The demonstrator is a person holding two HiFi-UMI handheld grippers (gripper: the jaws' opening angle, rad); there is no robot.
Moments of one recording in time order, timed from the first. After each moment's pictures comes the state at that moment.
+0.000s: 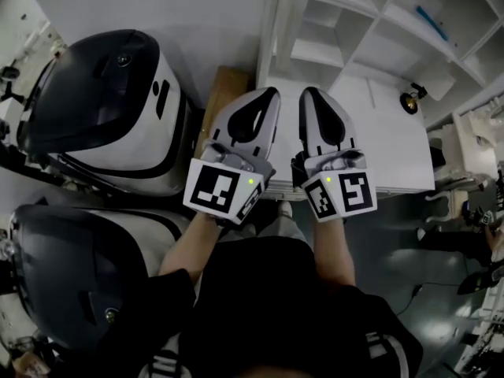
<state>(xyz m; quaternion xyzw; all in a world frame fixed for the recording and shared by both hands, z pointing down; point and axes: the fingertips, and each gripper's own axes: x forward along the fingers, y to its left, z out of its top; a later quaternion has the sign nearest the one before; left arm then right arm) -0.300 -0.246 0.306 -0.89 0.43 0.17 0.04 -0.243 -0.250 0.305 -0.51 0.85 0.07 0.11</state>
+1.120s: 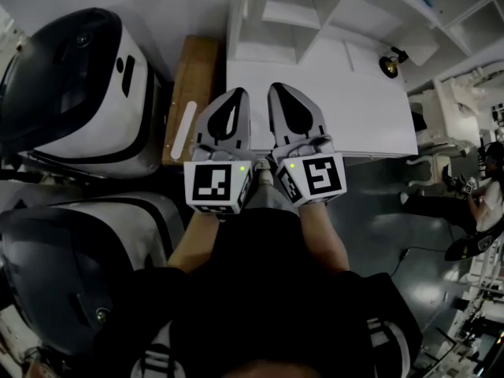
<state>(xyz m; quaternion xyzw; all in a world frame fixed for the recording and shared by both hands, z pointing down) -0.288 -0.242 0.404 -0.86 0.50 0.10 -0.04 -0.236 -0.239 0.387 -0.53 0.84 0.05 0.00</state>
